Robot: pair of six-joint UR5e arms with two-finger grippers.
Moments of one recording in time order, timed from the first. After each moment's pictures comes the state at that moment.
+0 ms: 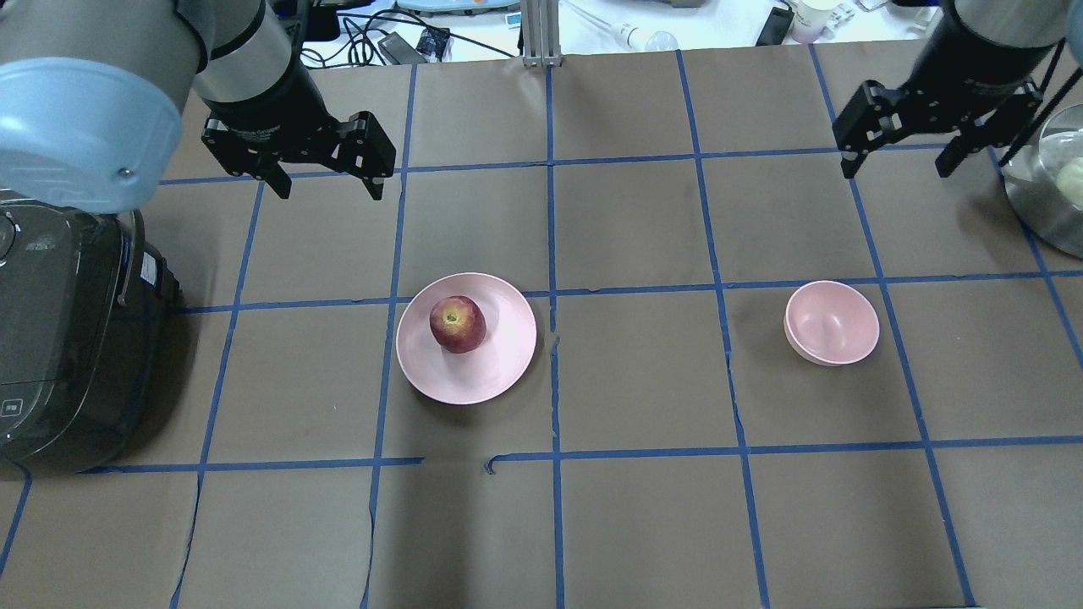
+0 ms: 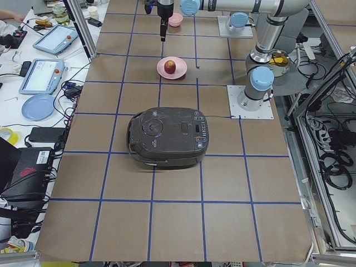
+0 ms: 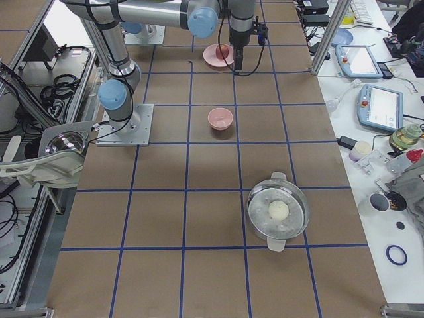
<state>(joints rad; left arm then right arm) -1.66 -1.61 -1.57 -1.45 1.58 -0.03 1.33 -1.53 1.61 -1.62 -1.57 -0.21</state>
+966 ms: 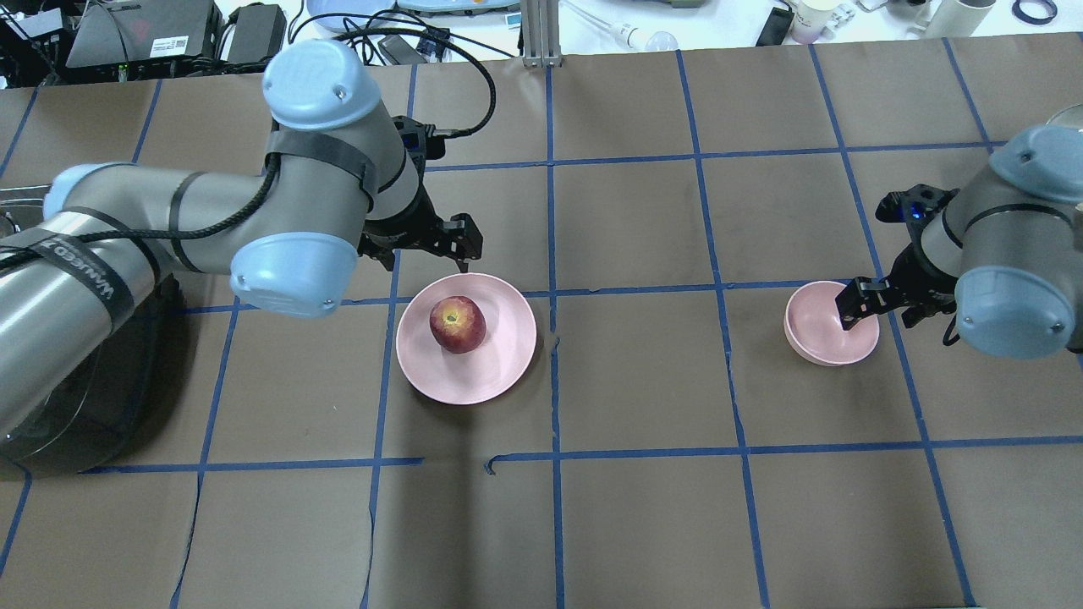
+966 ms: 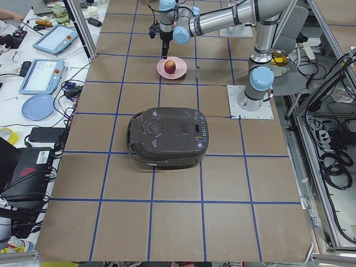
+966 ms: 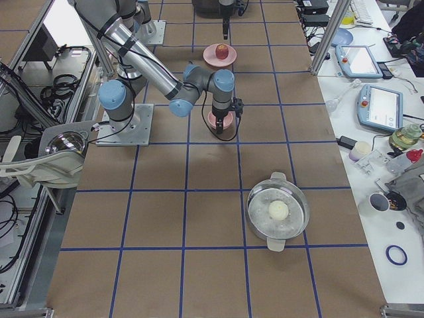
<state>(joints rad) -1.78 -1.80 -1.85 -1.04 1.56 -0.10 1.15 -1.40 2.16 -2.27 -1.54 -0.42</state>
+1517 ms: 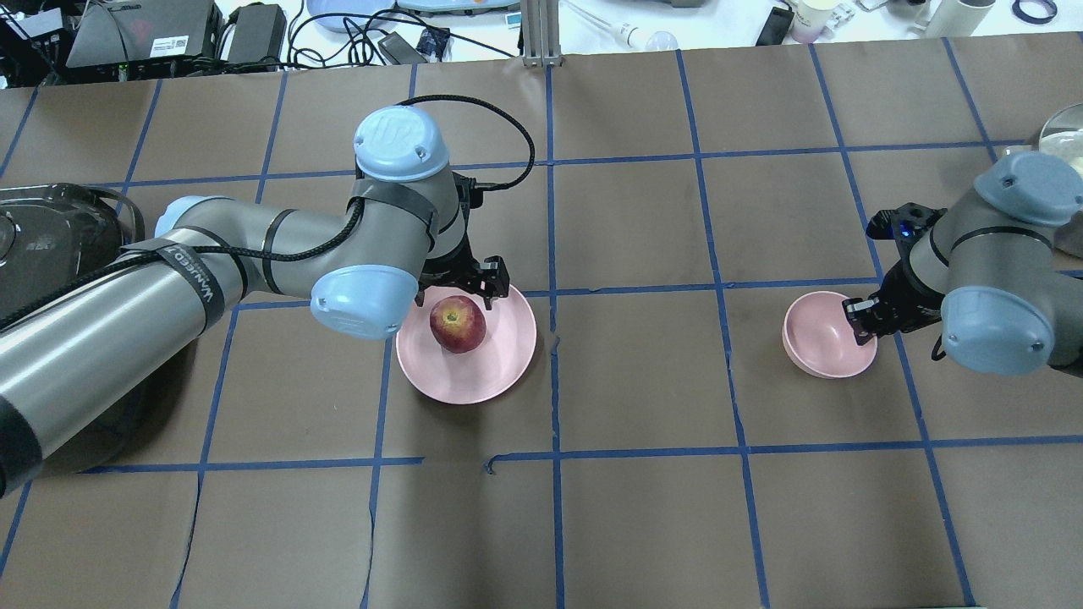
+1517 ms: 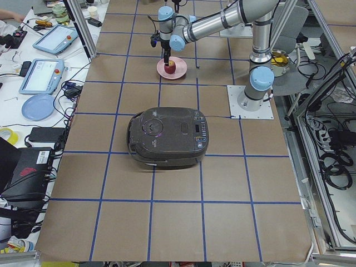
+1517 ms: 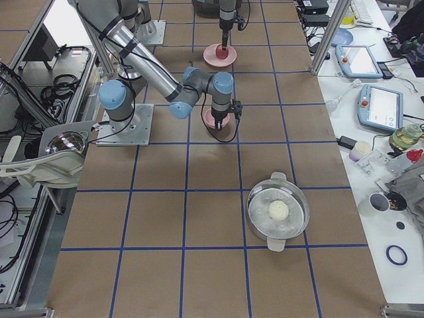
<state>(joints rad) -1.80 -1.90 -1.86 -1.00 1.61 -0.15 1.16 -1.40 2.17 -2.29 -1.55 -0.41</state>
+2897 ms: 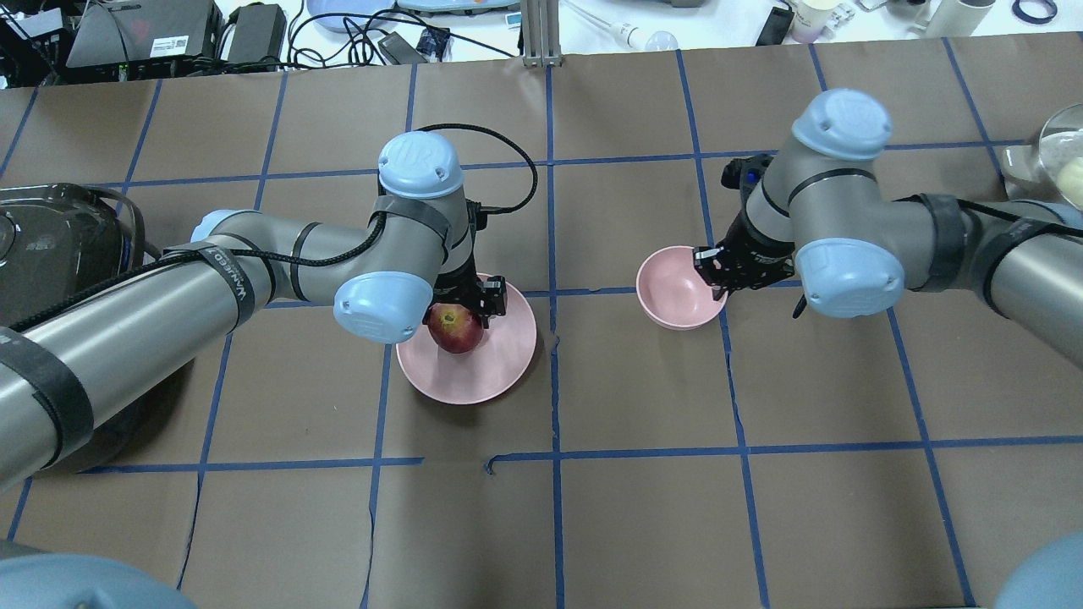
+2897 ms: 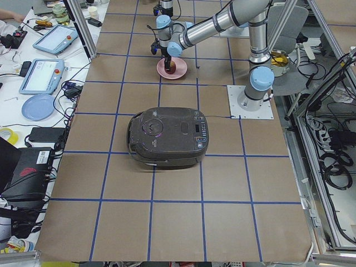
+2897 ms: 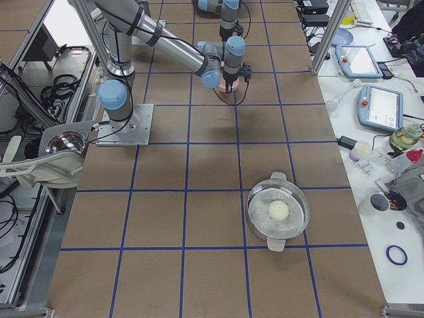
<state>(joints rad) -1.80 -1.97 -1.86 -0.99 1.61 -0.15 1.58 -1.27 1.98 -2.23 -1.41 0.04</state>
